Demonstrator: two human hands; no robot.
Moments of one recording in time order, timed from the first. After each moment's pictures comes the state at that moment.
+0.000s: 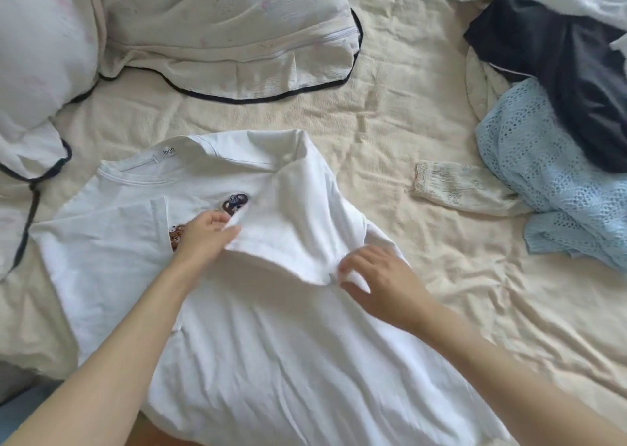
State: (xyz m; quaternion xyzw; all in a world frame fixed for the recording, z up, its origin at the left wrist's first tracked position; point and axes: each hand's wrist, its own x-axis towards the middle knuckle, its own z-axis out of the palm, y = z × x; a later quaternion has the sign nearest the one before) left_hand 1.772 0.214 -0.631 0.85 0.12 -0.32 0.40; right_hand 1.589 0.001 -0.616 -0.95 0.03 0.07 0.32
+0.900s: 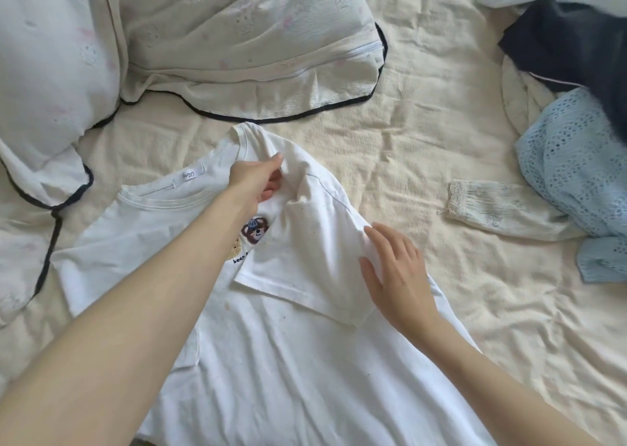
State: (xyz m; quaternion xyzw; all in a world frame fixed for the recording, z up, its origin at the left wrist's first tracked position) left_hand 1.865 0.122 -0.647 0.79 0.20 -0.35 0.47; right_hand 1.630 0.019 -0.652 -0.93 0.21 -0.02 0.29
